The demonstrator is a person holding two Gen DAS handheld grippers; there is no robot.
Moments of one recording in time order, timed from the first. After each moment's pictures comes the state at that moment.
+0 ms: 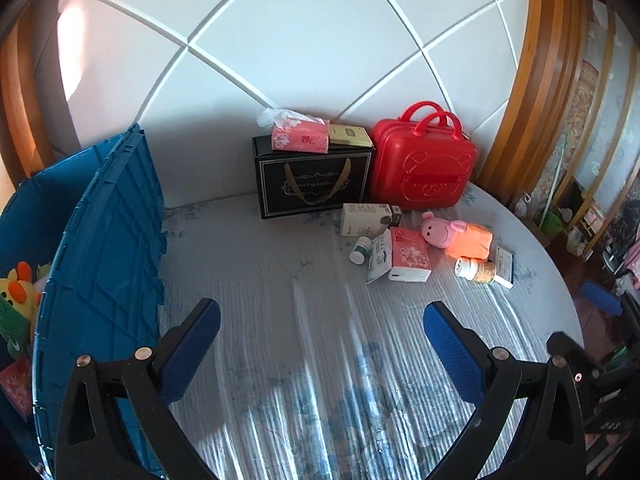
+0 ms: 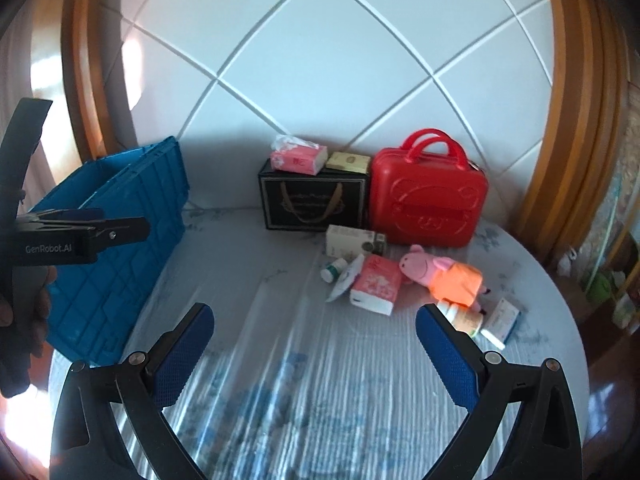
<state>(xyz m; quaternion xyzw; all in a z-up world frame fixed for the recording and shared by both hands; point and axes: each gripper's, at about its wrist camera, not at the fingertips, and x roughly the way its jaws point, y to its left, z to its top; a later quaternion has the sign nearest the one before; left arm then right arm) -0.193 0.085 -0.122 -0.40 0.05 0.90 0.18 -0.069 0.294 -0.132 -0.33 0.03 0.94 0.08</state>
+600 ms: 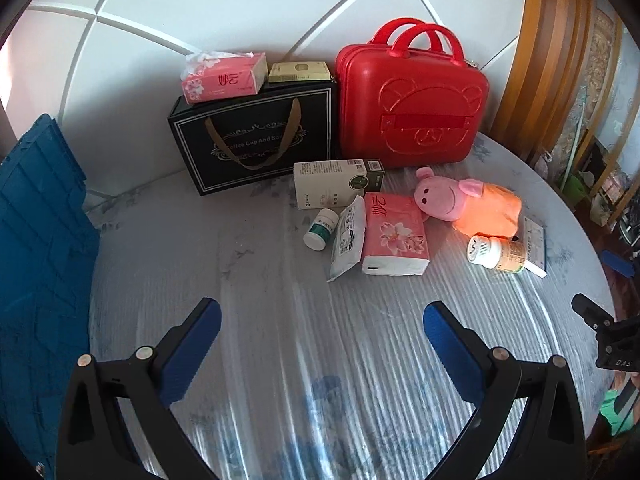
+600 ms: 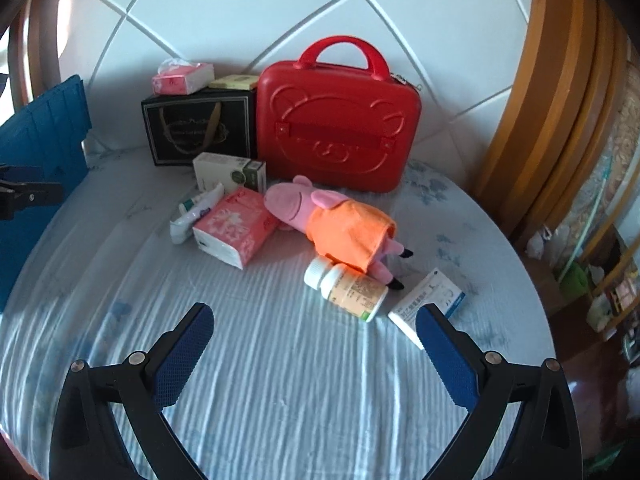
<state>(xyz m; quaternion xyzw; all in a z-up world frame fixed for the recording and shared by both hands) -0.271 0.244 -0.243 -0.44 0.09 0.88 0.16 -0.119 0.508 -0.272 -0.41 -0.02 0.91 0.09</state>
